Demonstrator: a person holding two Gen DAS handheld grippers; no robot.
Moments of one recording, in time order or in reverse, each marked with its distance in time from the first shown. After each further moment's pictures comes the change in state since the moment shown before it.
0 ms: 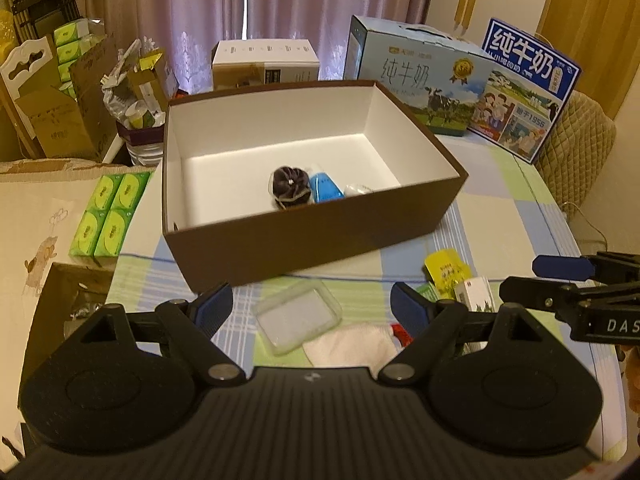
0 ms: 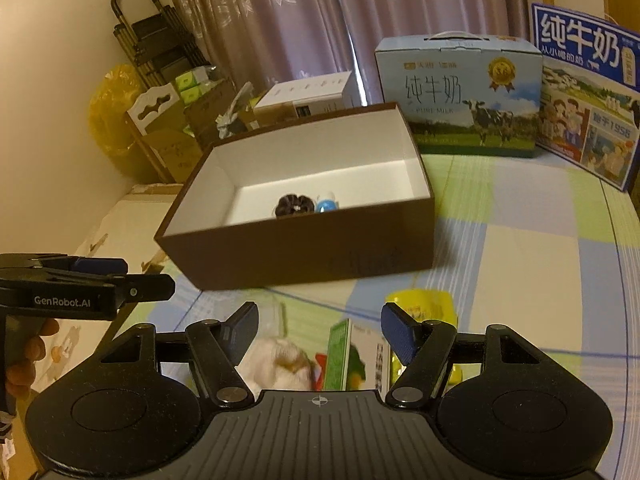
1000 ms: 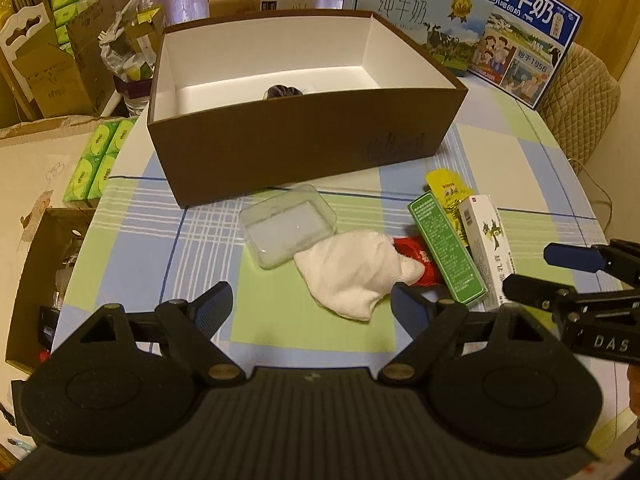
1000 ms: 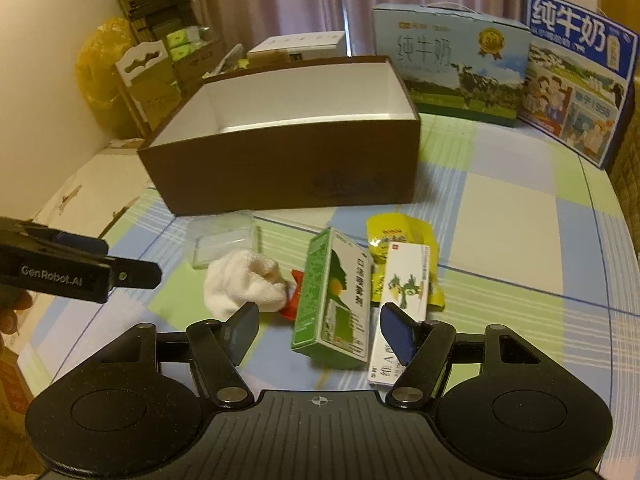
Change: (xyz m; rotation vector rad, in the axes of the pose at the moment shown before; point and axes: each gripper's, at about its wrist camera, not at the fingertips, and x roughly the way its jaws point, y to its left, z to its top) left arm 0.018 -0.008 -0.062 0.001 0.113 0.007; right arm 0.010 0.005 -0.066 -0.071 0.054 -0.118
